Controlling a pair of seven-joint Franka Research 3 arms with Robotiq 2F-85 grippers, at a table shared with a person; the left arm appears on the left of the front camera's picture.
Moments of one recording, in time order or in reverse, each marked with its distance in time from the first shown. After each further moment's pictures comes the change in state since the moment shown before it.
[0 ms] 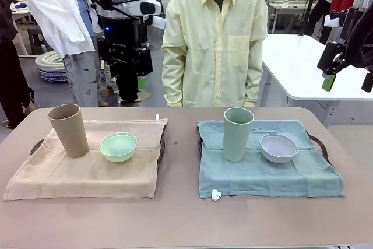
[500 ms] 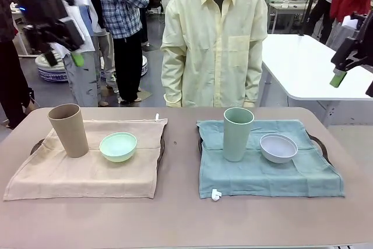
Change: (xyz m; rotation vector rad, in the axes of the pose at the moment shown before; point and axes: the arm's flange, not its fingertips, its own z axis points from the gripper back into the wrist) left arm -0.073 0.164 0.031 -0.247 -0.059 0.149; right arm 0.005 -0.054 -0.006 0.234 0.008 -0.033
